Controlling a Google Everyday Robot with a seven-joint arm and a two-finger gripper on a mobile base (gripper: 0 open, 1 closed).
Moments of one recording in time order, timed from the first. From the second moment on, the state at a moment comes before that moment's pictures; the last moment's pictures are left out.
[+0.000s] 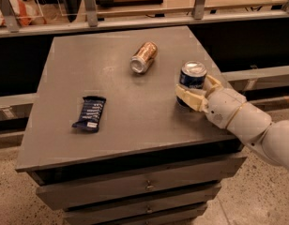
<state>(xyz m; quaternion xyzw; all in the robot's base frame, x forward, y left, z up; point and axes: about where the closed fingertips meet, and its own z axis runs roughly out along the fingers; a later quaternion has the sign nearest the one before) 0.562 -0.136 0.876 -0.63 -0.25 -0.69 0.25</state>
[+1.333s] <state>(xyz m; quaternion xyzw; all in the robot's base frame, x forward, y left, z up) 0.582 -0.142 0.879 -0.64 -0.28 -0.67 0.25</state>
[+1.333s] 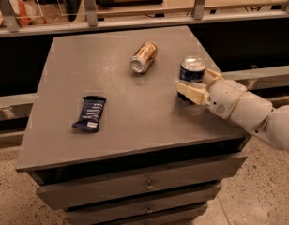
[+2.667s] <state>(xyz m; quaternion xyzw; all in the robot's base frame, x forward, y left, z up) 0.532 -0.150 0.913 -0.66 -0.30 -0.63 0.27</state>
